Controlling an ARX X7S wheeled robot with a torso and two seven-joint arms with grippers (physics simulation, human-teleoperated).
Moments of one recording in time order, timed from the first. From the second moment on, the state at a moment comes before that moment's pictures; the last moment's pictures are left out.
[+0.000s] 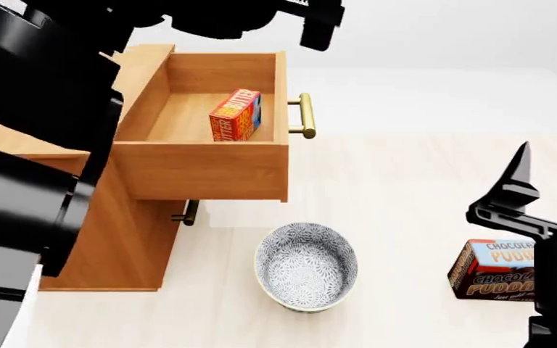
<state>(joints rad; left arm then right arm) -1.86 0.00 0.69 -0.74 -1.11 -1.17 -0.49 0.12 0.39 0.23 -0.72 0.48 0.43 0.41</state>
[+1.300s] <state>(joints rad) -1.73 0.00 1.57 -0.31 -1.66 -0.72 -1.04 0.08 0.41 0.32 -0.71 0.54 0.39 0.40</state>
